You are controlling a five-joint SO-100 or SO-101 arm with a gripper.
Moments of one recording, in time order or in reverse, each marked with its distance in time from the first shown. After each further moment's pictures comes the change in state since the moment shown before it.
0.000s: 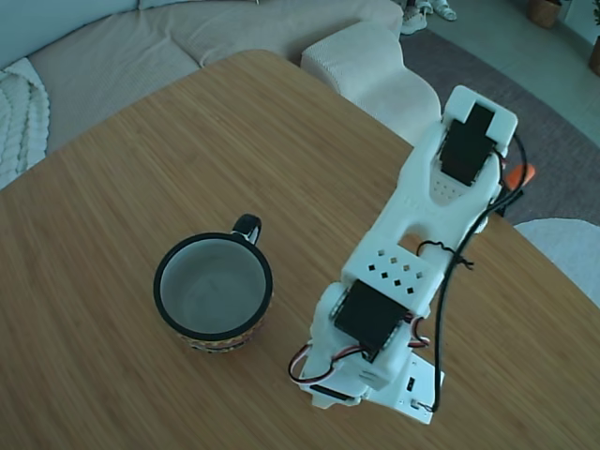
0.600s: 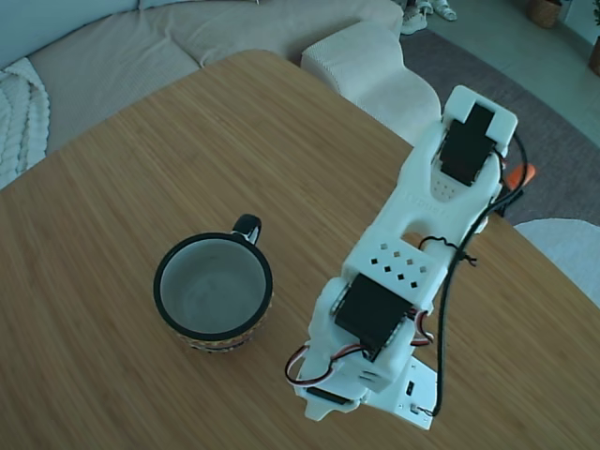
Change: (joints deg) arm 0.4 0.0 -3.8 1.1 0.0
